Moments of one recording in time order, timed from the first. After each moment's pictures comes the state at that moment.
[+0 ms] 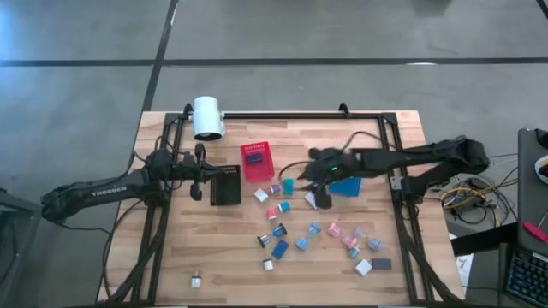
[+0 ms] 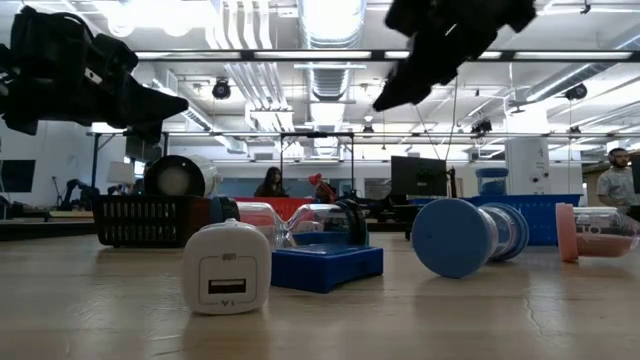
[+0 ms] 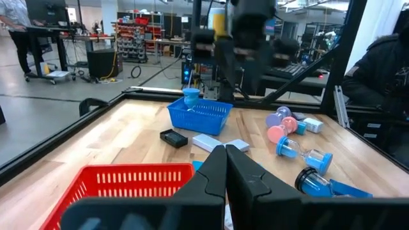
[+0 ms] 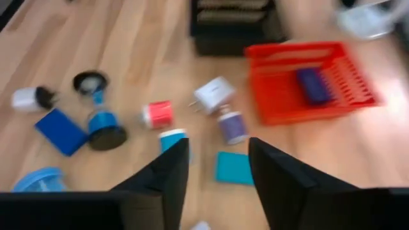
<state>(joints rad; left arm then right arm) 0.42 0.46 0.01 0.41 0.40 -0.04 -0.02 1.41 0.96 -0.27 -0.08 -0.06</state>
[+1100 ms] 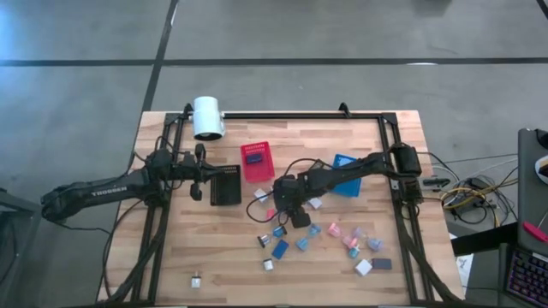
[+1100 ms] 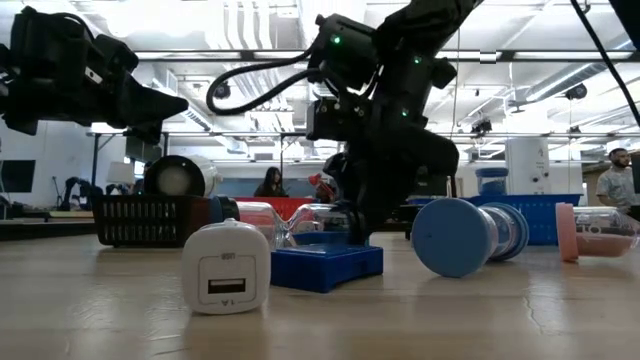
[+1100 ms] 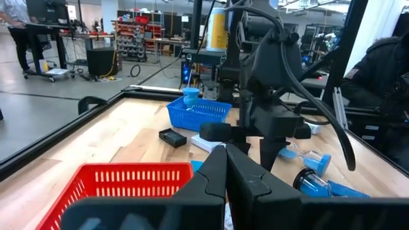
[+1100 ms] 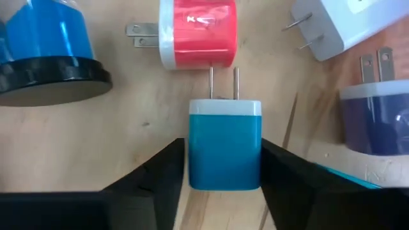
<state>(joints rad) 0.42 0.46 0.01 0.41 0.40 -0.05 0.05 2.00 1.28 -0.45 -0.09 -0.19</state>
